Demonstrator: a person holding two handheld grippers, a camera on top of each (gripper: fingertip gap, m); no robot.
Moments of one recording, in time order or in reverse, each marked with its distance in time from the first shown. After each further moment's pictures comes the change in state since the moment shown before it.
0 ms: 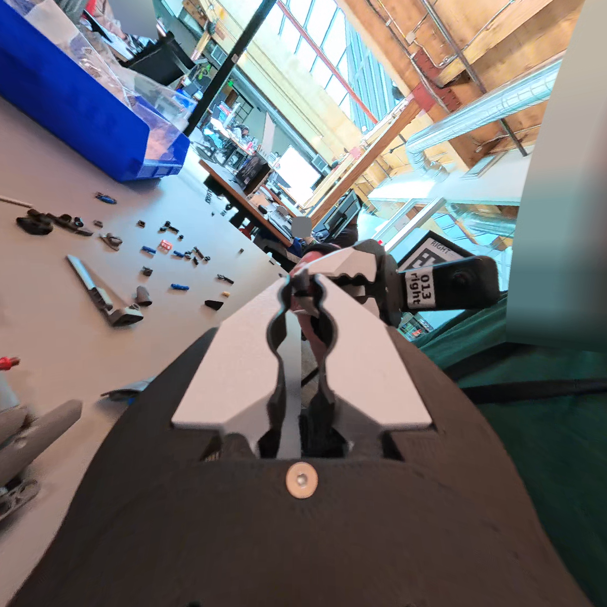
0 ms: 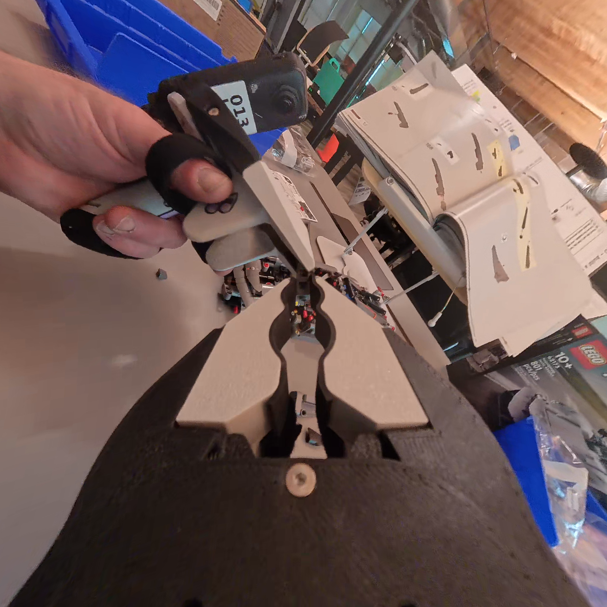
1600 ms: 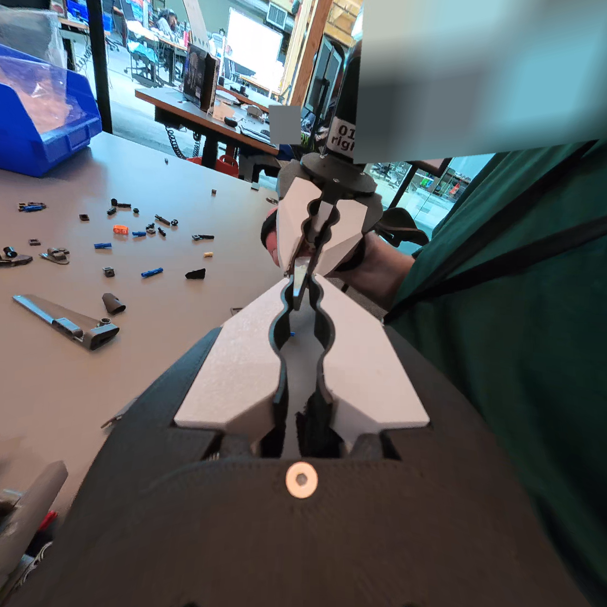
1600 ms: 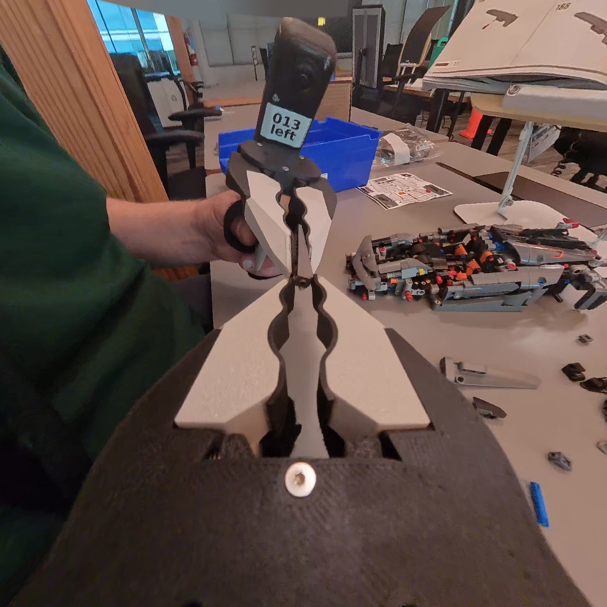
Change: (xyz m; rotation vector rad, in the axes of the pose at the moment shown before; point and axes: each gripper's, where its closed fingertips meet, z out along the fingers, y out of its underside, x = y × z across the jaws) left arm 0.025 0.055 0.015 -0.340 0.088 0.384; right arm -0.032 0.007 -0.050 0.126 -0.415 0.628
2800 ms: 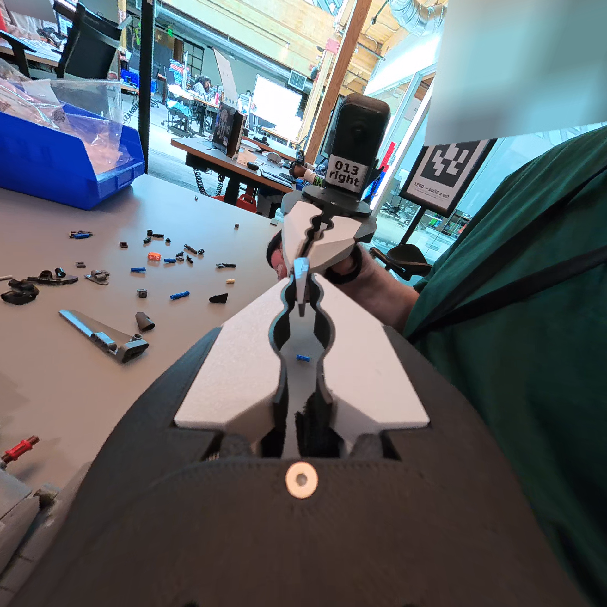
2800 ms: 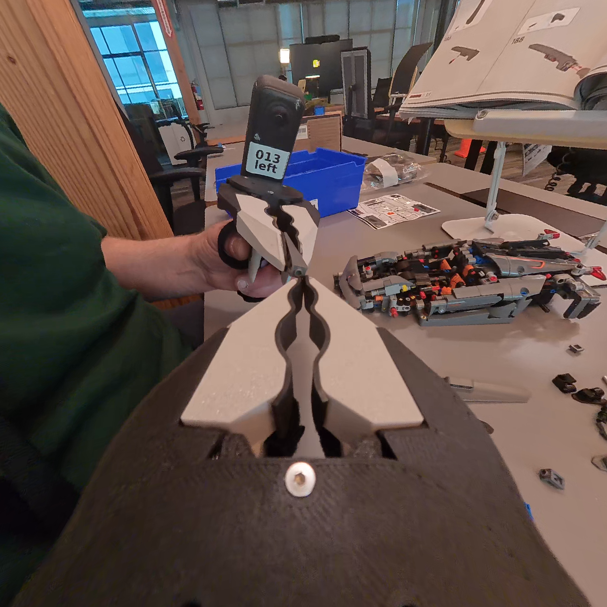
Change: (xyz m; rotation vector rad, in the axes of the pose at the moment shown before) left arm -0.014 -0.019 -0.008 0.126 -0.050 -0.009; right arm 0.023 -0.014 0.000 0.084 -0.003 0.055
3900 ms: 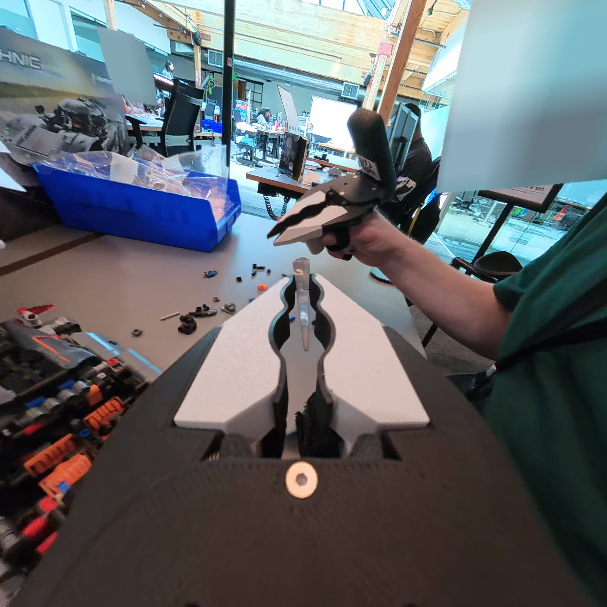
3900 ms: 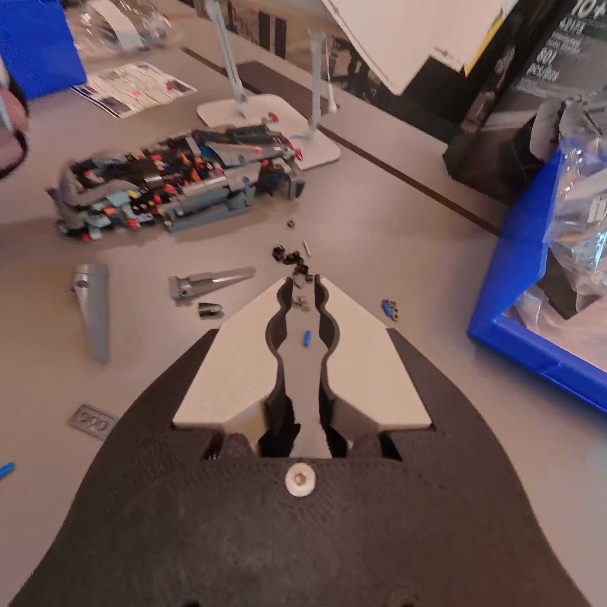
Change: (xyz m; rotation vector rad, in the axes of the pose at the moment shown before) left arm -0.079 -0.047 -0.025 0.032 -0.177 0.167; right arm 0.182 0.028 -0.097 -0.335 0.593 -0.047
